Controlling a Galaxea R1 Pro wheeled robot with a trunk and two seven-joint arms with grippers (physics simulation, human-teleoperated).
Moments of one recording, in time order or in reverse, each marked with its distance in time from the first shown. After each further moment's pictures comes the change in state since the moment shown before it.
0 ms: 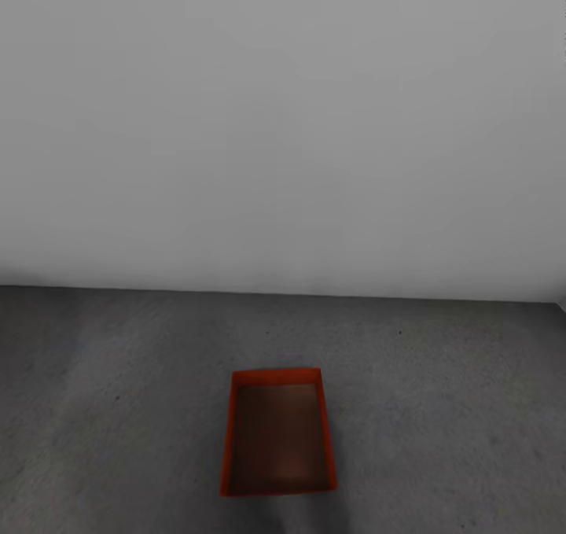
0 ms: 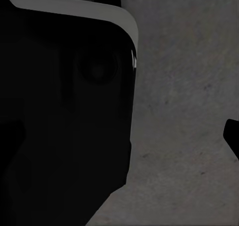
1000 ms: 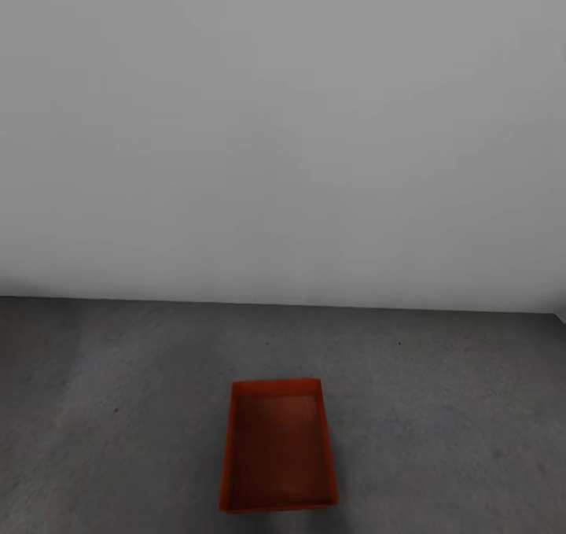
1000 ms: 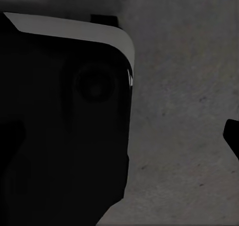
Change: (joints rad) left arm 0.000 0.000 0.000 0.000 0.000 0.000 0.000; right arm 0.004 0.000 0.000 0.000 0.004 -0.003 -0.006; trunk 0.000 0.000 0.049
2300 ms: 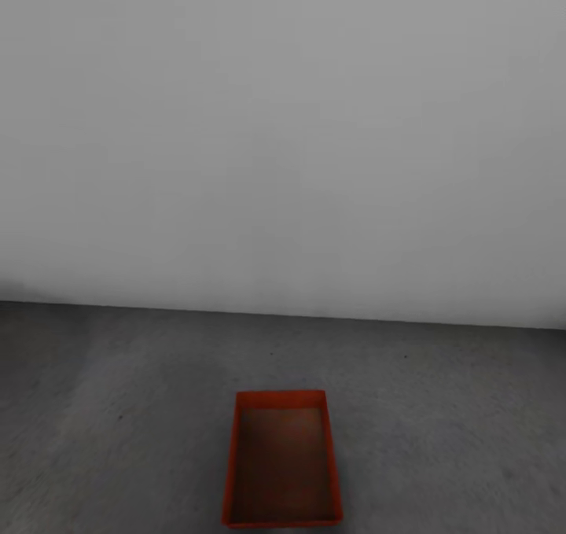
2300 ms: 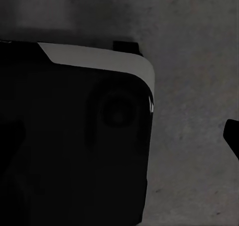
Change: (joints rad) left arm 0.000 -0.004 -0.003 0.006 0.002 0.000 -0.024; right arm 0.000 -0.005 -0.002 0.000 -0.004 -0.029 0.091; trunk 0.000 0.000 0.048
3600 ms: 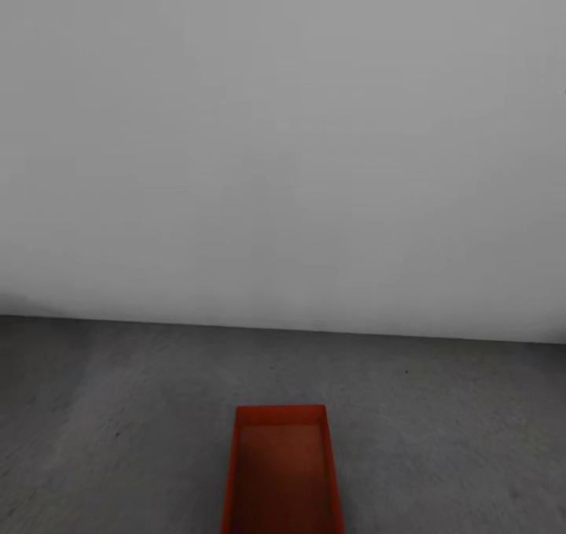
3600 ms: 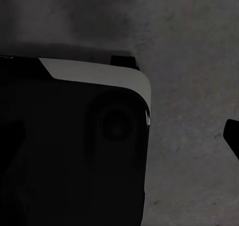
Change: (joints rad) left arm 0.000 0.002 0.002 -0.005 0.002 -0.008 -0.083; right arm 0.017 0.004 0.002 0.000 0.005 -0.001 -0.015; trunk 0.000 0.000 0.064
